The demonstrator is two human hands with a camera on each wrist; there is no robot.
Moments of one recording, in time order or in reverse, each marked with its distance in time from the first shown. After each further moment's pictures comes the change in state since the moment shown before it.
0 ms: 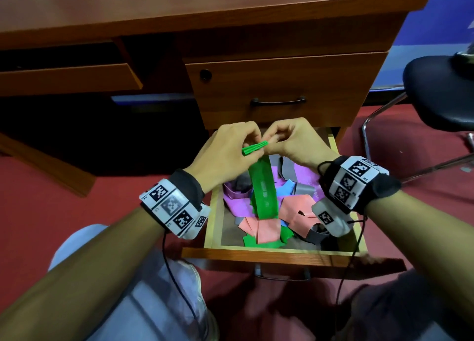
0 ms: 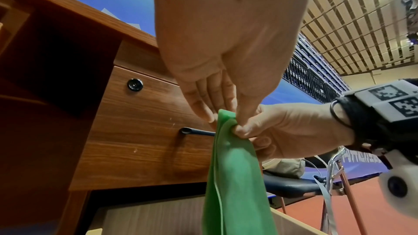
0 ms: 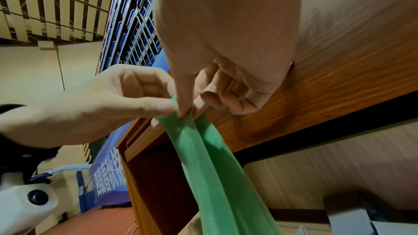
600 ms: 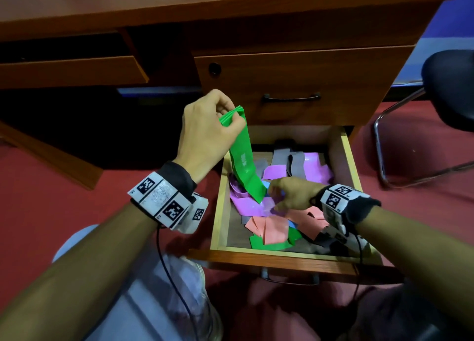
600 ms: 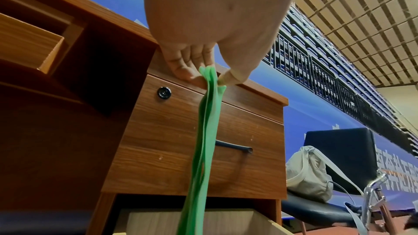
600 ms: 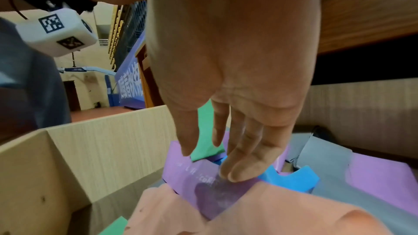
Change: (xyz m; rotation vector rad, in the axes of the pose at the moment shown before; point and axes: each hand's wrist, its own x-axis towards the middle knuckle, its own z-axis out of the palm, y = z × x) left_hand 0.004 -0.014 -0.031 -0.062 0.467 -0.185; right_hand -0.007 0.103 0.030 -0.862 -0.579 0.303
